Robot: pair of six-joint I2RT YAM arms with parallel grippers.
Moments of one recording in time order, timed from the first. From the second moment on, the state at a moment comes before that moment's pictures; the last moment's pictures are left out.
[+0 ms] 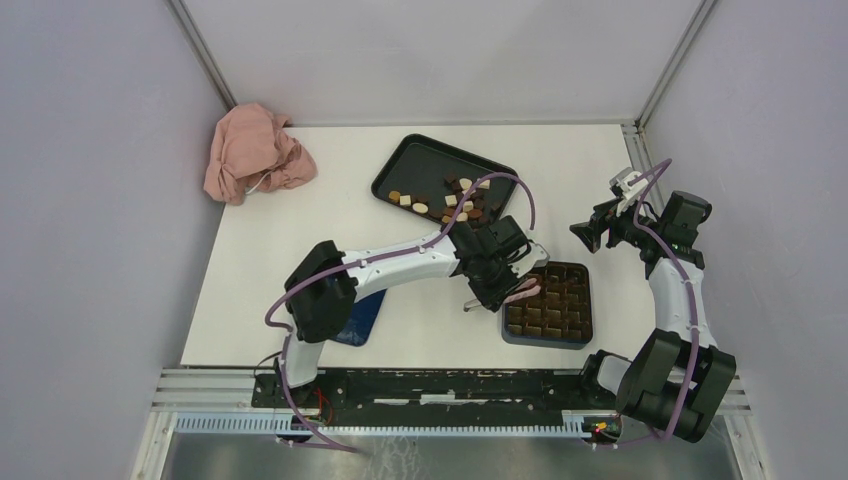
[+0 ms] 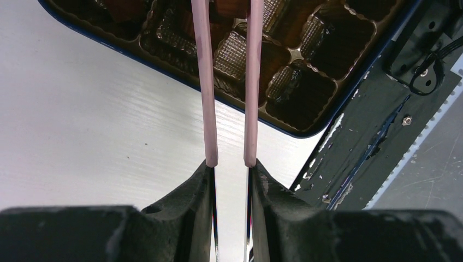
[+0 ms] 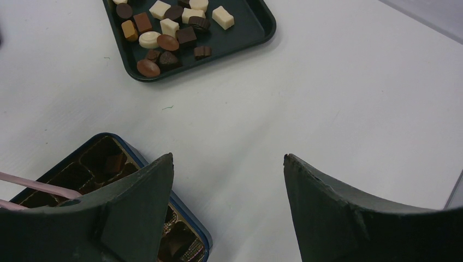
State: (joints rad) left arm -1.10 1.97 1.61 -0.76 0.22 -0.04; right arm -0.41 1.16 0.75 -0.21 -0.99 -0.58
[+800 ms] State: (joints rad) left arm -1.11 2.00 1.66 -0.80 0.21 -0.04; right arm -0.41 1.16 0.75 -0.21 -0.99 -0.58
